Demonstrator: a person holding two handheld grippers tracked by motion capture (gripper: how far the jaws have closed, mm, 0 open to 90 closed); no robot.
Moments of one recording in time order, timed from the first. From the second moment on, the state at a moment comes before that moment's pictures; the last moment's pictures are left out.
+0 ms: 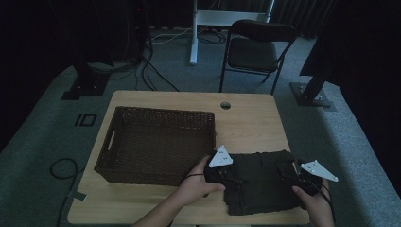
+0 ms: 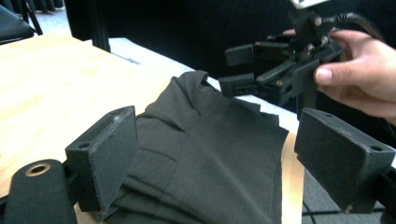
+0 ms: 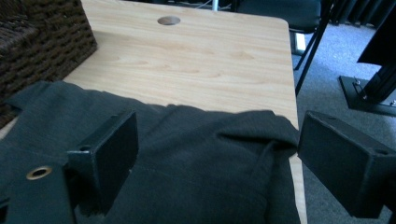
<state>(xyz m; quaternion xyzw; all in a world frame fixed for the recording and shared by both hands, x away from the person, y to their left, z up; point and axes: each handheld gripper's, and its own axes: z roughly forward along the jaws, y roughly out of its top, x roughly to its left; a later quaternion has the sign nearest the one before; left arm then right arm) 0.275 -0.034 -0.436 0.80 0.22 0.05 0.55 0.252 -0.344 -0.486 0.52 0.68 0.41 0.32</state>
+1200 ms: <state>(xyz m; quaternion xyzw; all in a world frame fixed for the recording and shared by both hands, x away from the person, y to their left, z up) 0.246 -0.076 -0.528 0.84 0.28 0.07 0.47 0.259 -0.370 -0.539 0.56 0.69 0.37 0.26</state>
